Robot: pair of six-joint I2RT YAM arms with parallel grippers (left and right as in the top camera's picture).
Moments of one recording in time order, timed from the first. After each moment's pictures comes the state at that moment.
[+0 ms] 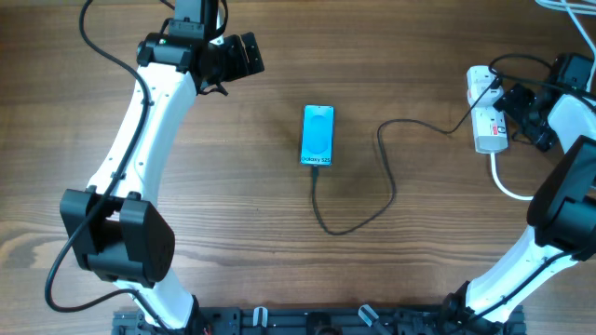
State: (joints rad) left arm -0.19 1.87 1.72 -0.86 0.09 -0.44; right arm -0.43 2.06 1.41 -0.53 0.05 0.36
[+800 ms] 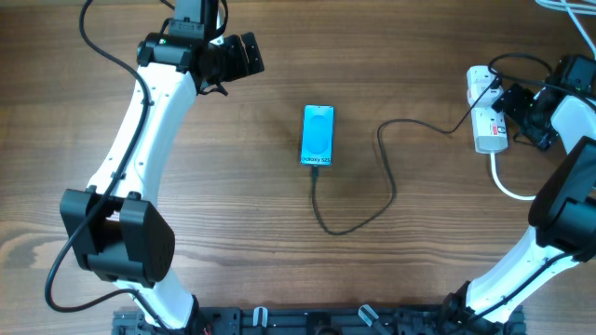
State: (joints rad) left arm -0.19 1.87 1.72 -0.86 0.09 -0.44; right arm -0.44 2.06 1.41 -0.54 -0.04 0.29
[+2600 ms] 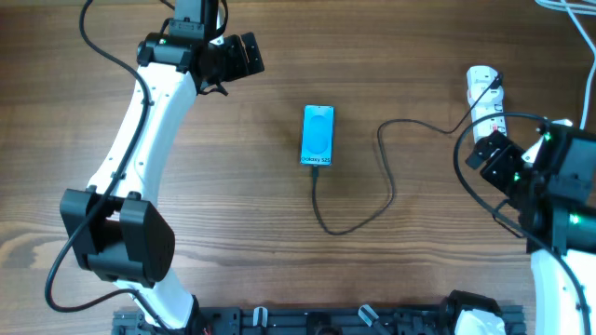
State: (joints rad) left arm -0.19 1.87 1.72 -0.86 0.09 -0.44; right arm -0.23 0.99 0.95 -0.86 -0.01 0.42
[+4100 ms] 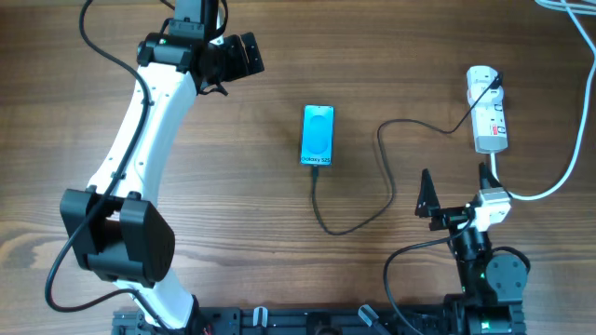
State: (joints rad) left arm -0.19 1.87 1.72 -0.86 0.08 -0.44; right arm 0.02 0.02 0.01 0.07 -0.10 0.02
